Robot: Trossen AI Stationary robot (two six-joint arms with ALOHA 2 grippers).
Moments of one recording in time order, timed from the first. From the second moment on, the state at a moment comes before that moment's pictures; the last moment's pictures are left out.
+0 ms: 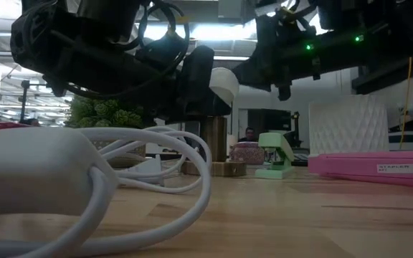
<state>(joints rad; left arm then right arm) -0.30 1.98 0.74 0.98 -0.83 -0.33 0.15 1.69 0.59 0.98 0.53 0.24</state>
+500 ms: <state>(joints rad) -0.31 1.98 0.74 0.97 -0.83 -0.33 0.15 1.69 0.59 0.94 0.40 0.26</state>
